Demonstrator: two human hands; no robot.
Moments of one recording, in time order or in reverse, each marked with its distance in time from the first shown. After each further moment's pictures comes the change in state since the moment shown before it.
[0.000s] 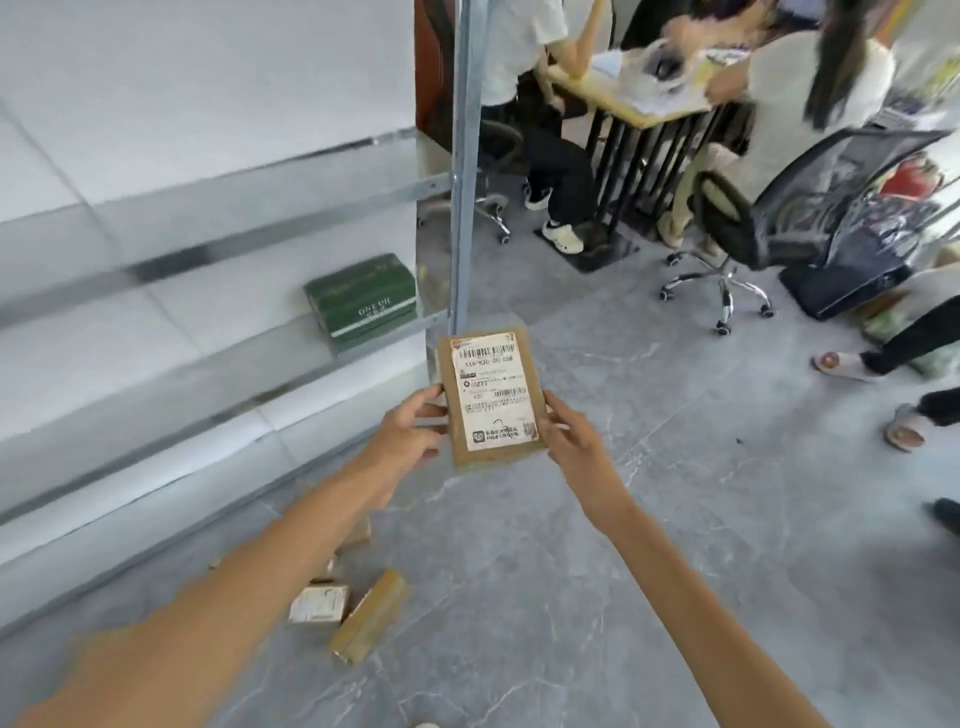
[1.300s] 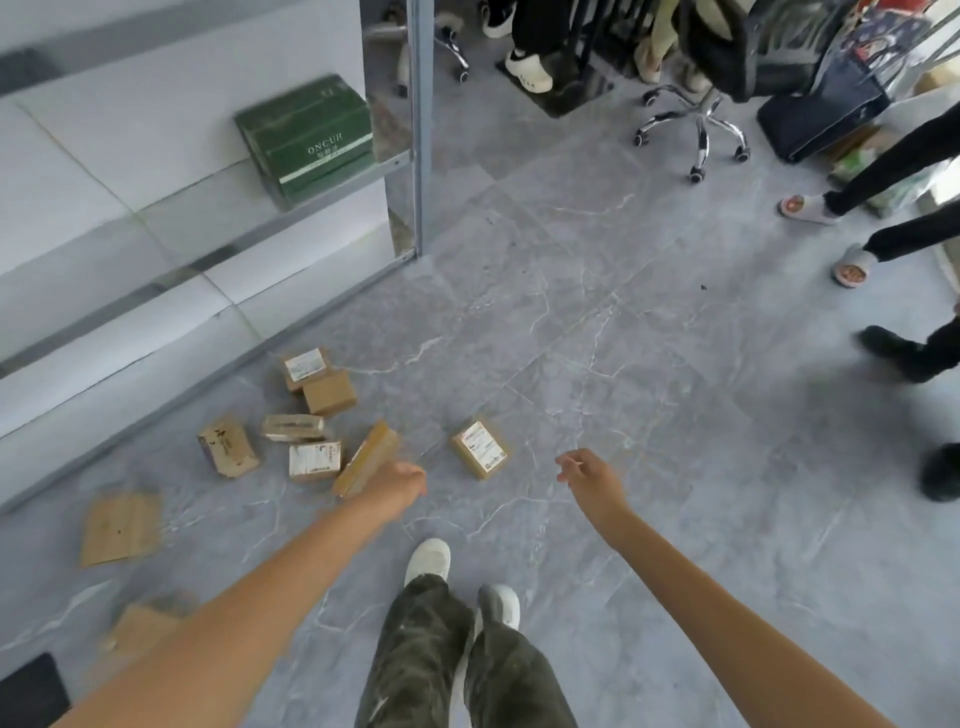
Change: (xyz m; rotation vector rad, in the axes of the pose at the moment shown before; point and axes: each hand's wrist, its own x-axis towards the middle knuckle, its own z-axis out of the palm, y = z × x) left_hand -0.087 -0.226 0.000 0.486 -0.183 -0.513; right_hand -0.166 0.174 0.024 -0.301 0.149 0.573
